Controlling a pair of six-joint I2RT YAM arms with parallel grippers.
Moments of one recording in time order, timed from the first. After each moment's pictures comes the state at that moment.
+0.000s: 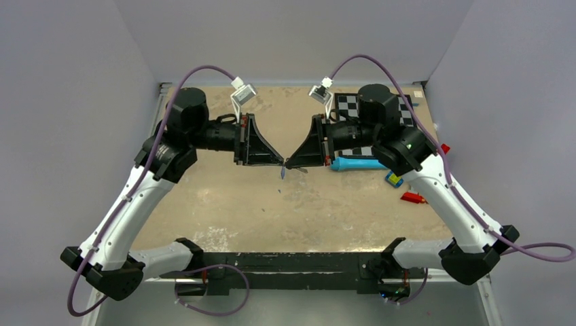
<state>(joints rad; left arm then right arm) -0.55 1.15 1.46 -0.54 1.00 -0.57 0.69 1.27 1.58 -0.60 -0.88 0.61</state>
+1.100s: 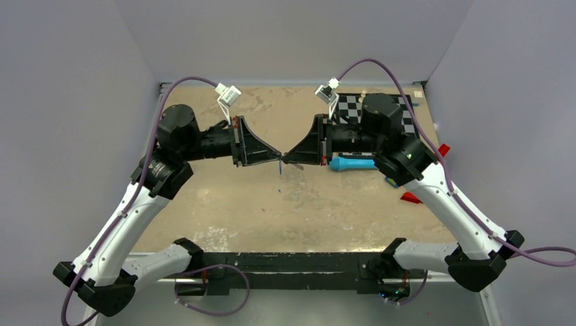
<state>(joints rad) -0.55 1.02 1.28 -0.34 0.81 -0.80 0.72 1.19 1.45 -0.43 -0.72 0.73</state>
